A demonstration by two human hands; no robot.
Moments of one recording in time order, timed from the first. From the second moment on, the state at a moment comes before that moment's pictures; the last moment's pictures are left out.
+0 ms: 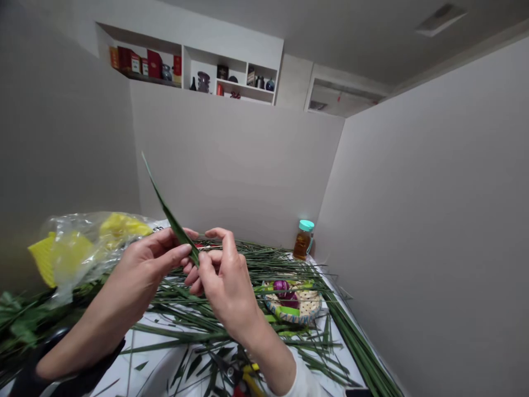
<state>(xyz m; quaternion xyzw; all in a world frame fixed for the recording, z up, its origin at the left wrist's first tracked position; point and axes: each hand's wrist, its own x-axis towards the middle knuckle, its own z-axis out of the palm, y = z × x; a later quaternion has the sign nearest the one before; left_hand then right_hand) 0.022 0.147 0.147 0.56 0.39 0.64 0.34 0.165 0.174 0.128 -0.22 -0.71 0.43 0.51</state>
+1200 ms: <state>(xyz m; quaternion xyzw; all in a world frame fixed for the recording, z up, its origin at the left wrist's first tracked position) 0.028 0.152 0.139 0.57 0.37 0.65 0.34 0.164 0.175 0.128 -0.24 -0.74 0.36 0.52</state>
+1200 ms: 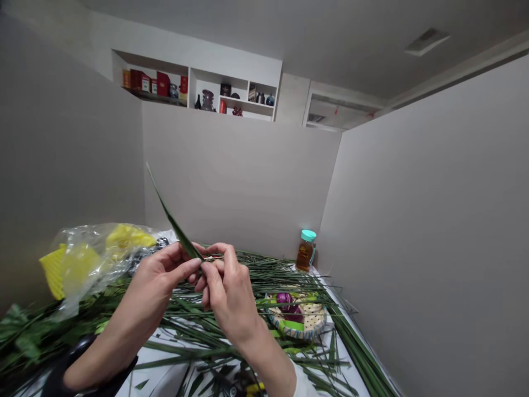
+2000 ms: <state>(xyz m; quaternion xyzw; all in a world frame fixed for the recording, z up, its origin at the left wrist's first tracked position) 0.002 0.145 0.158 0.53 0.41 0.68 0.30 0.173 0.171 0.126 -0.22 -0.77 0.42 0.43</state>
